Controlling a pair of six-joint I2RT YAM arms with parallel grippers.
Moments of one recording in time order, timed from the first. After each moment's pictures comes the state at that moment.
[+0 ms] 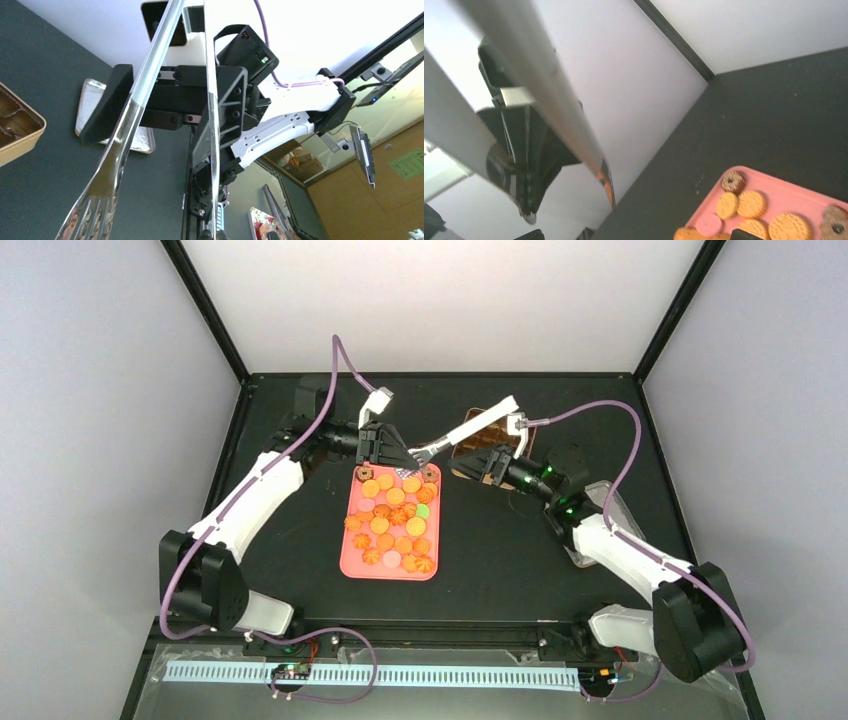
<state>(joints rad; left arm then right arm) -0.31 1.43 1.18 -0.22 1.37 -0.31 0.47 1.20 0.63 0.58 -0.60 0.81</state>
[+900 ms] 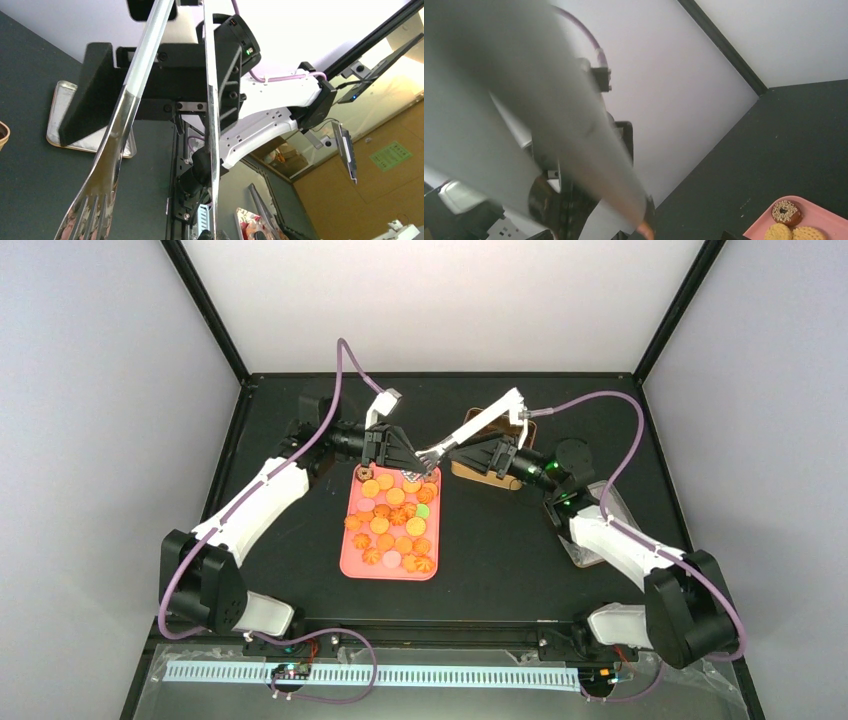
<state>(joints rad) -0.36 1.41 1.12 0.01 1.40 -0.49 0.44 1.30 0.67 0.87 -0.74 0.98</state>
